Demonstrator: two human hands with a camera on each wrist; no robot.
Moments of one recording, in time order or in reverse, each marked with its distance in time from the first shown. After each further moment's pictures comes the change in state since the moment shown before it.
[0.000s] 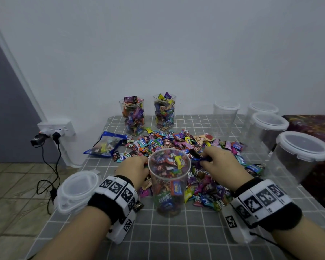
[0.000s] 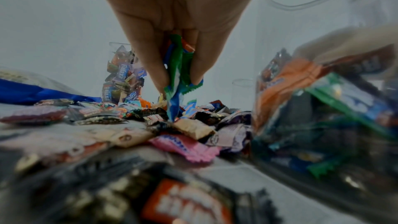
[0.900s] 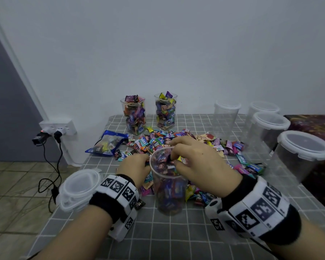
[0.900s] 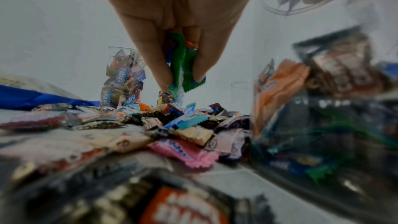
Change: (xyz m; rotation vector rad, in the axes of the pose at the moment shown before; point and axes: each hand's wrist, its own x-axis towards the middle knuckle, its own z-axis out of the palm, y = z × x) left_hand 0.001 -0.004 0.003 0.019 0.062 0.043; right_hand -0.014 -0.065 -0.008 0.001 0.099 -0.494
